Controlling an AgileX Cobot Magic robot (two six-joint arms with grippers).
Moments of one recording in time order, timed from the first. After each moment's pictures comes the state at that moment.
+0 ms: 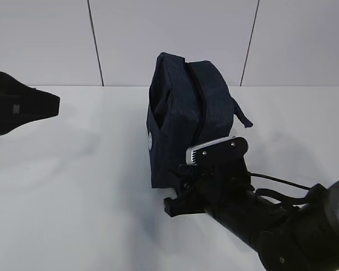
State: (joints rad) left arm -0.53 1.02 -0.71 -0.45 0.36 0.23; right arm 0.73 1.97 -0.61 0.35 -0.88 -0.04
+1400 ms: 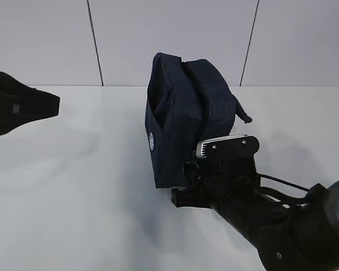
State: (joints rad) left arm -0.53 1.02 -0.71 -0.45 0.36 0.23; right arm 0.73 1.97 -0.61 0.47 -0.89 -0.03
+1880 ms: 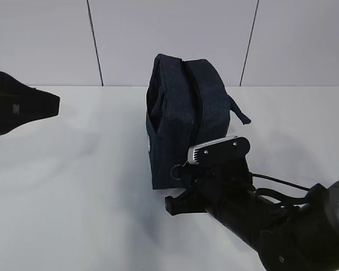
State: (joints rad) left arm -0.53 1.02 -0.71 -0.45 0.36 0.23; right arm 0.73 1.97 -0.61 0.37 -0.88 -0.03
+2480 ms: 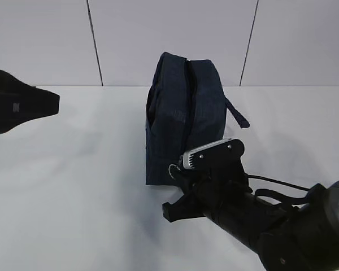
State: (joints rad) left arm -0.53 1.02 -0.71 -0.45 0.35 0.23; right arm 0.73 1.97 -0.61 0.32 -0.86 -0.03
